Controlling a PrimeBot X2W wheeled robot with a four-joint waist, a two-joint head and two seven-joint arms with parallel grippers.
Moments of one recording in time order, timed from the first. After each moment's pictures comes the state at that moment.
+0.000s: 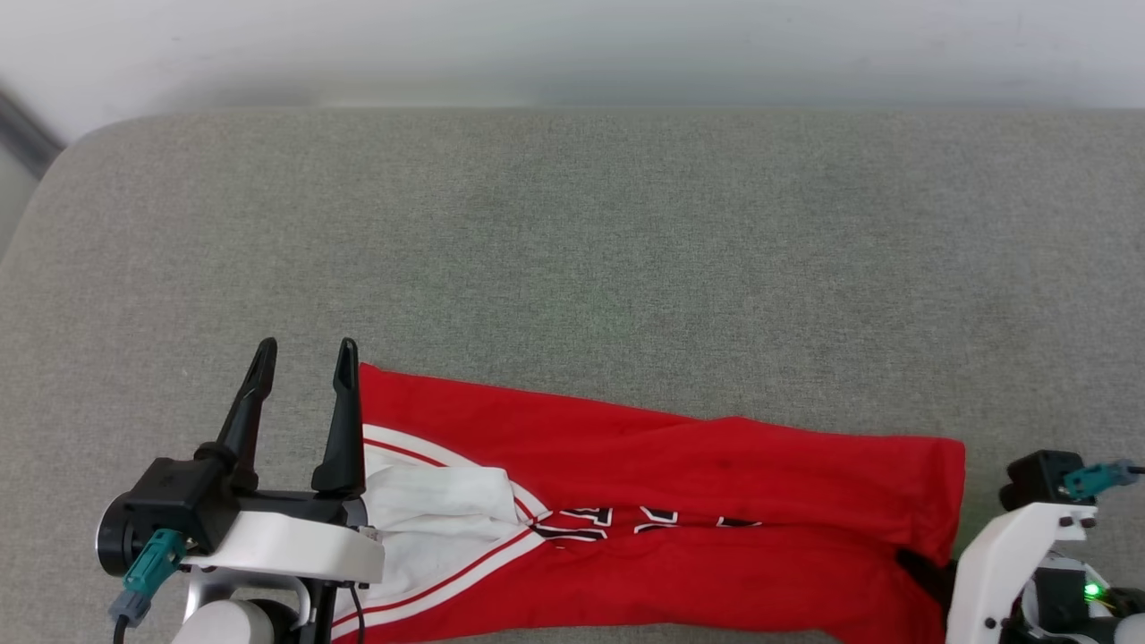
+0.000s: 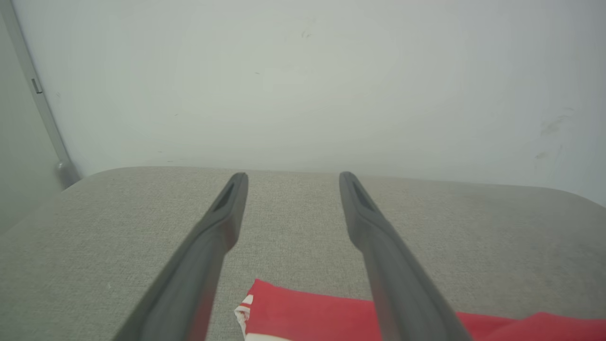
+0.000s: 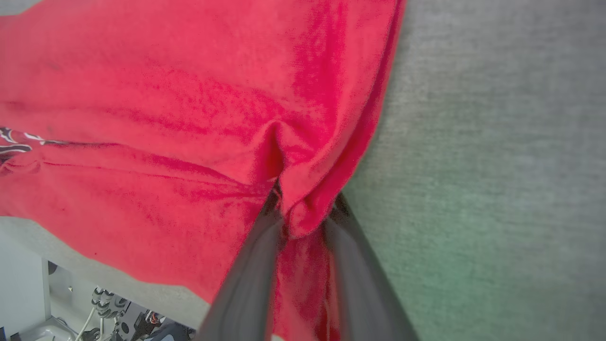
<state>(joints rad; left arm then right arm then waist) -0.09 0.36 -0.27 -0.12 -0.47 0.19 -0.26 -0.02 -0.21 -0.03 0.10 0.52 0.13 0.79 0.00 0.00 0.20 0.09</state>
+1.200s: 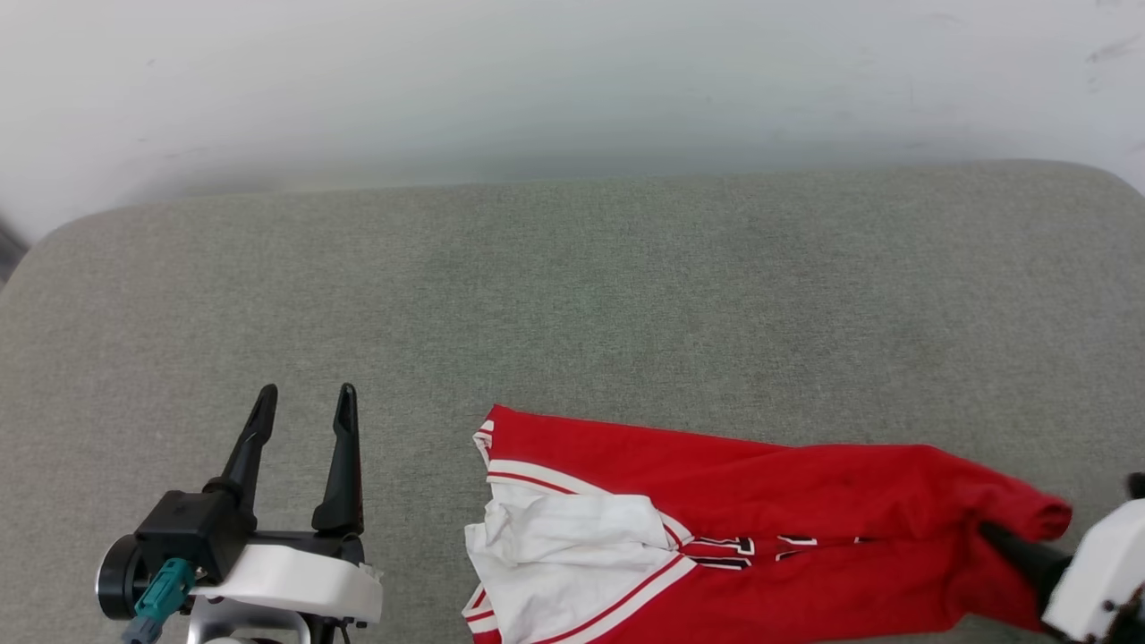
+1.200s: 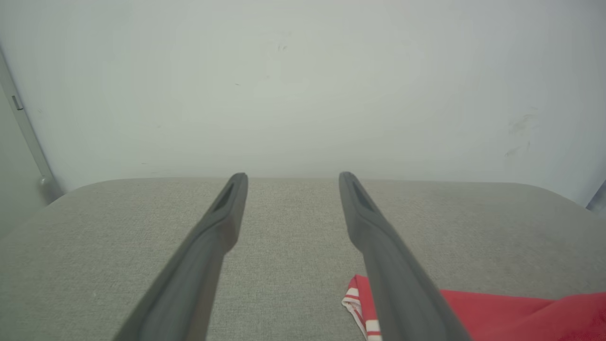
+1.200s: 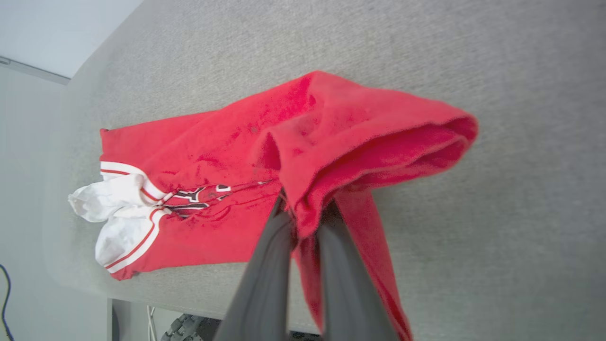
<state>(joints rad) -0.02 0.38 -0.29 -0.12 -0.47 0.23 -0.24 -0.01 -0.18 -0.30 -0.02 0.65 0.13 0.90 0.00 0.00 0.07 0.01</state>
